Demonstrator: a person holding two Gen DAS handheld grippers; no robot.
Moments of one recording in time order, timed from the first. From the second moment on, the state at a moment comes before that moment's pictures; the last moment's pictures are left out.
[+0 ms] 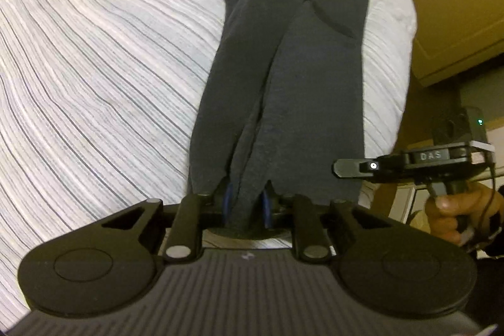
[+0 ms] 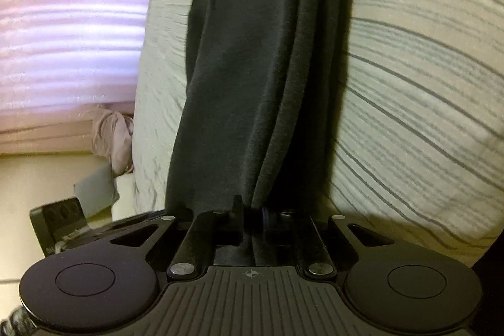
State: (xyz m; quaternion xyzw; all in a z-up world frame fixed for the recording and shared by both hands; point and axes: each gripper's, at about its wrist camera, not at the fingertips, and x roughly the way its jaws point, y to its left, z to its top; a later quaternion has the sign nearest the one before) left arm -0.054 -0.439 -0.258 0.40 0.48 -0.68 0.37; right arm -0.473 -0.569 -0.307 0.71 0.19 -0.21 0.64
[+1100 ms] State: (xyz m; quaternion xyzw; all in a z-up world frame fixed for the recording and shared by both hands) left arm -0.039 -0.426 -0.225 0.40 0.41 -0.67 0.46; right arm -0.425 -0.603 -0.221 0.35 0.36 -0.32 0.80
